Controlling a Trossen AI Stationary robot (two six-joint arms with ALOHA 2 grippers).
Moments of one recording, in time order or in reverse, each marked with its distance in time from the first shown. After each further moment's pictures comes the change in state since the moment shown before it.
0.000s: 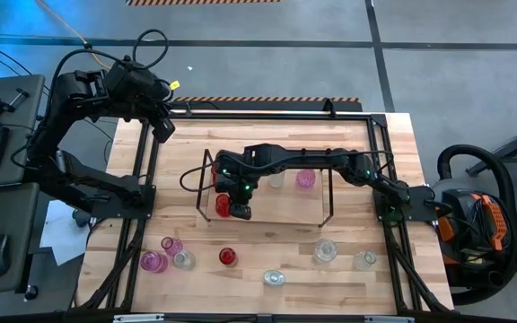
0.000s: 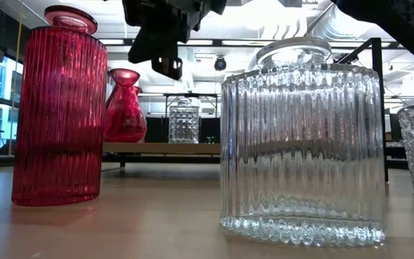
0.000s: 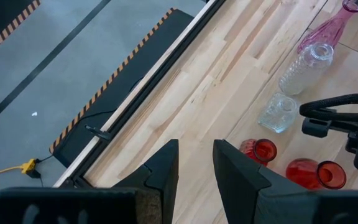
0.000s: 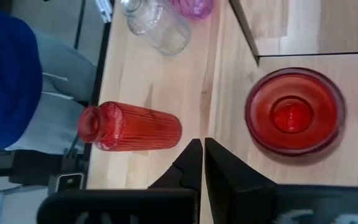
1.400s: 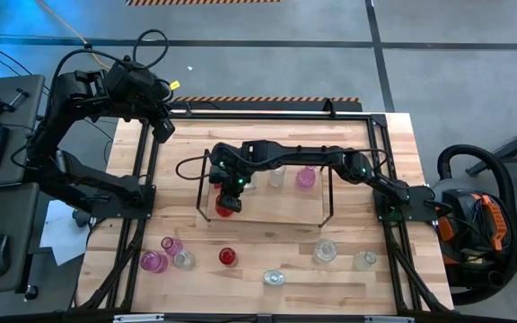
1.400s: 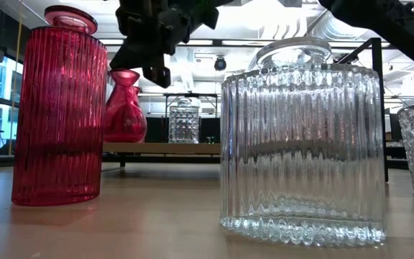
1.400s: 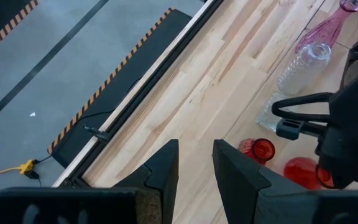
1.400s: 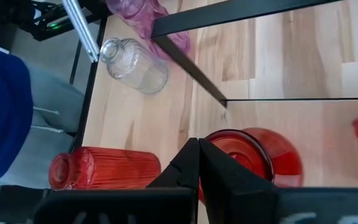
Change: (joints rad) left arm 0.000 0.000 0.000 0.000 0.008 0.003; right arm -0.045 0.040 0.002 0.150 0.018 0.041
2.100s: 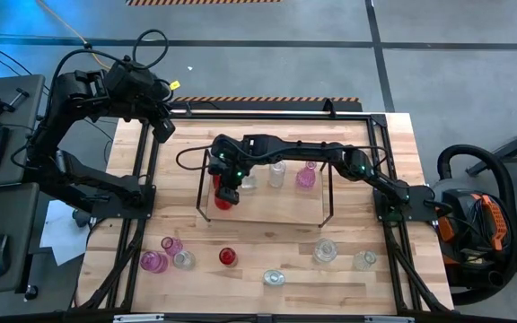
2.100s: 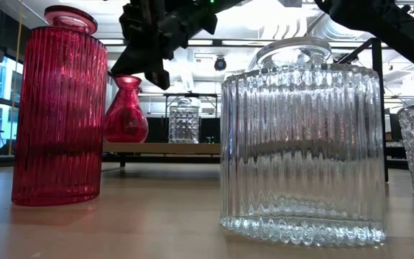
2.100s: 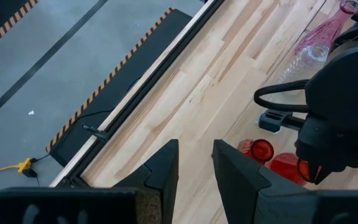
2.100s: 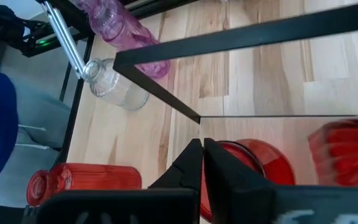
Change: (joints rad) left arm 0.000 0.000 0.000 0.000 0.000 -0.017; right arm -0.032 0.003 0.006 0.049 0.008 -0.005
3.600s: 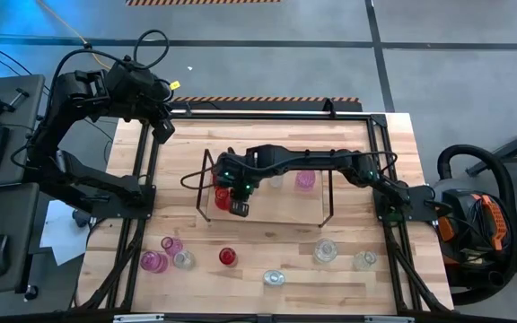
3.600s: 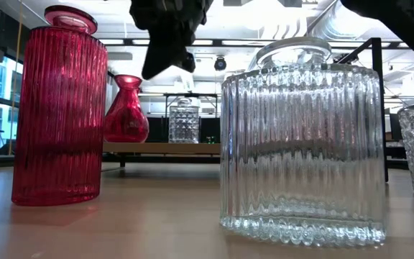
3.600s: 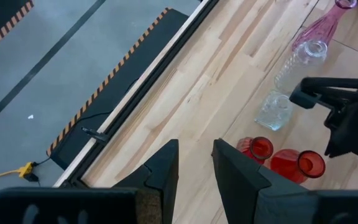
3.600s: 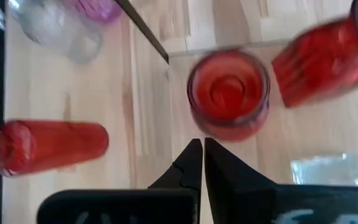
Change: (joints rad) left arm 0.000 0.000 0.000 0.000 0.011 0.033; right arm 0.103 -0.071 0.003 -0.265 0.331 0.023
